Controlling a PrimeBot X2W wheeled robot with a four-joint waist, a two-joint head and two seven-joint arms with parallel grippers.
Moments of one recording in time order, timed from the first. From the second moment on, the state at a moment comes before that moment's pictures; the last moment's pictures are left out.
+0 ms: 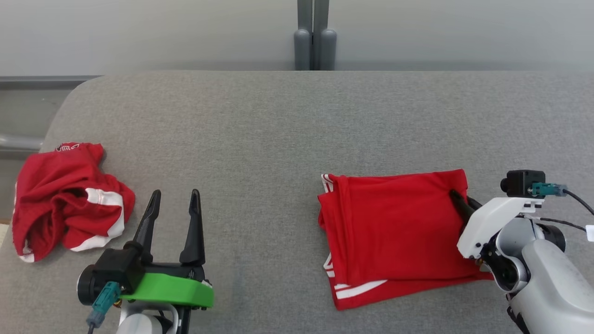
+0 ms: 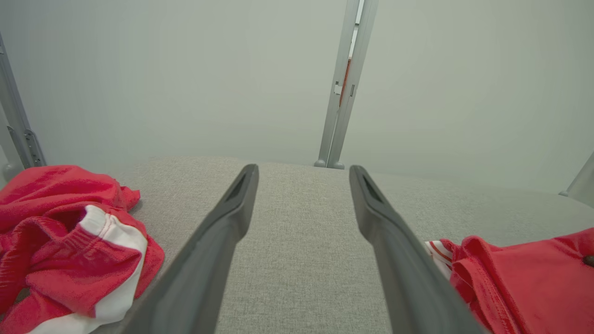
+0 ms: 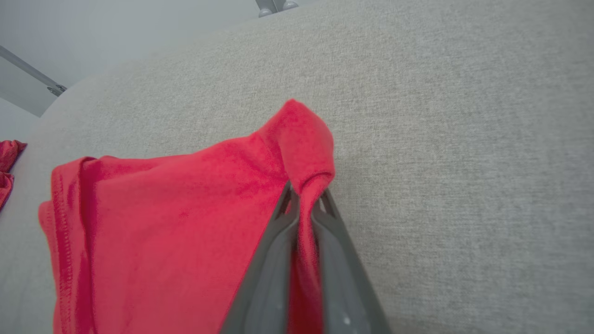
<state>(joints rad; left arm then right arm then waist) -0.07 0.05 -0.12 0.13 -0.27 -0.08 -0.26 -0.37 -0.23 0.15 0.56 0.57 0.13 0.18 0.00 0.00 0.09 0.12</state>
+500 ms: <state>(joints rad) -0.14 0.05 -0.21 0.15 -0.26 -0.10 -0.26 -0.41 -0.30 0.19 0.51 0.61 0.13 0.11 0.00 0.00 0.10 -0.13</state>
